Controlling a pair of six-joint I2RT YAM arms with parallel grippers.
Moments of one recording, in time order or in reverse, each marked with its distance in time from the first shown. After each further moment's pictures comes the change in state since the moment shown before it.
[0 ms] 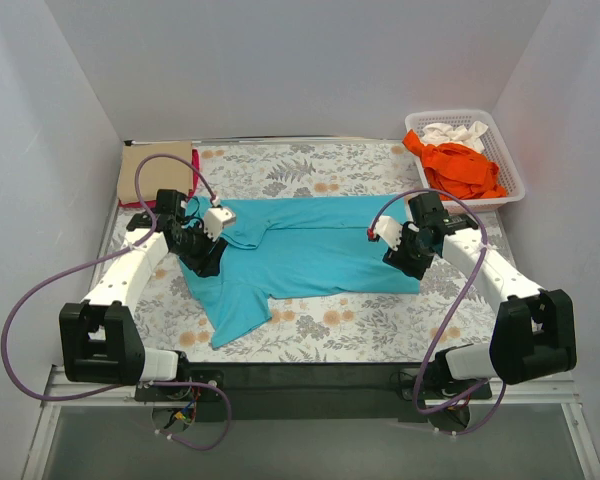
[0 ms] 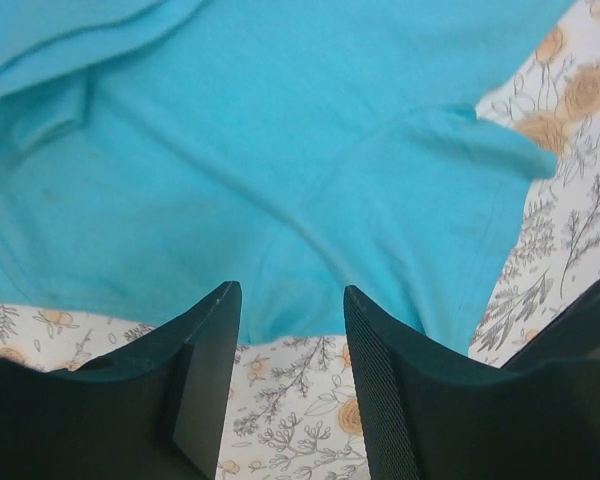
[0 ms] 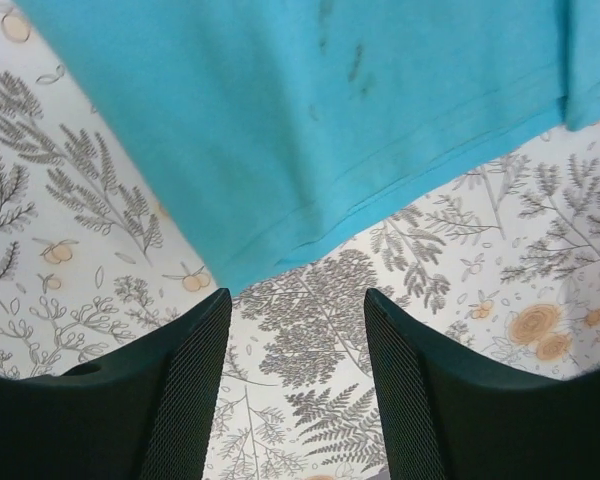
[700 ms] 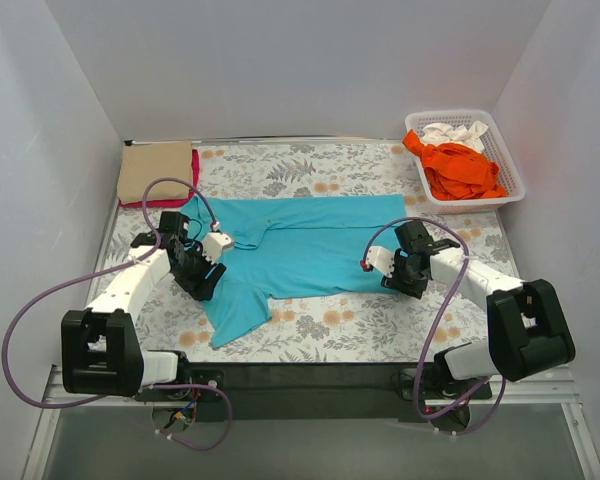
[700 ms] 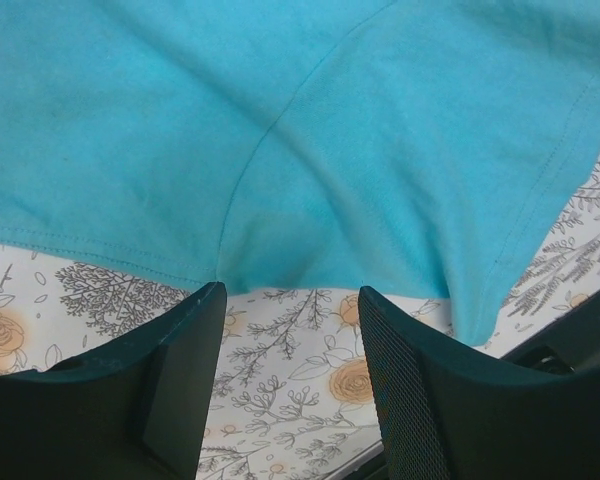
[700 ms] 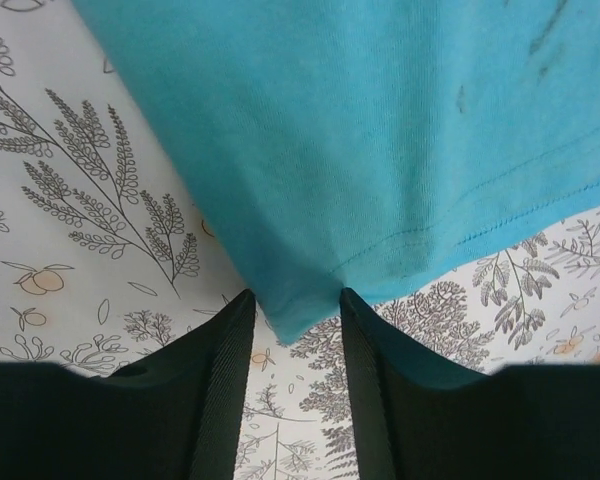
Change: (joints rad) left arm -0.002 -0.088 -0.211 0.009 -0.133 0.029; right arm 0.076 -0.001 -0.259 0.170 0.108 -0.028
